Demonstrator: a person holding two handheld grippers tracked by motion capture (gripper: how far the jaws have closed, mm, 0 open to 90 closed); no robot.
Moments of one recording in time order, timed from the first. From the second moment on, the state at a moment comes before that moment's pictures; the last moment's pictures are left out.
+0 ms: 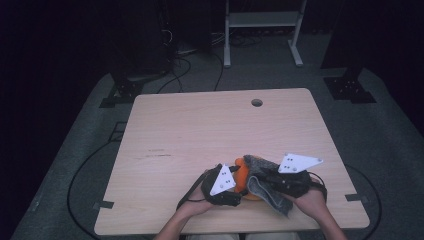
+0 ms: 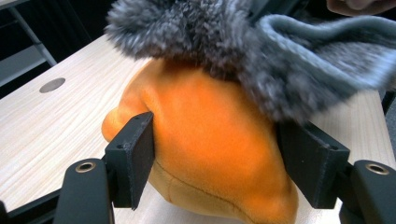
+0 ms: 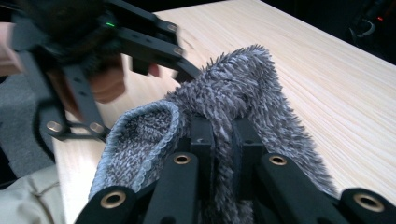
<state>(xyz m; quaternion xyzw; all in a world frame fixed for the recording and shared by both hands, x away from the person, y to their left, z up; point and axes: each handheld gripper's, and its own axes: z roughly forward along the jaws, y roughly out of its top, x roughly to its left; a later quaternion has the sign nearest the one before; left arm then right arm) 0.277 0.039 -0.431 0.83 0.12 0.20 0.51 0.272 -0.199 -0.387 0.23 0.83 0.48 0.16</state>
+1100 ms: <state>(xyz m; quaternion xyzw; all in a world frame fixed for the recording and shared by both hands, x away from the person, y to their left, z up) 0.286 0.052 -0.438 0.85 0.12 0.17 0.48 0.279 -0.214 -0.398 0.25 0.83 0.48 0.14</state>
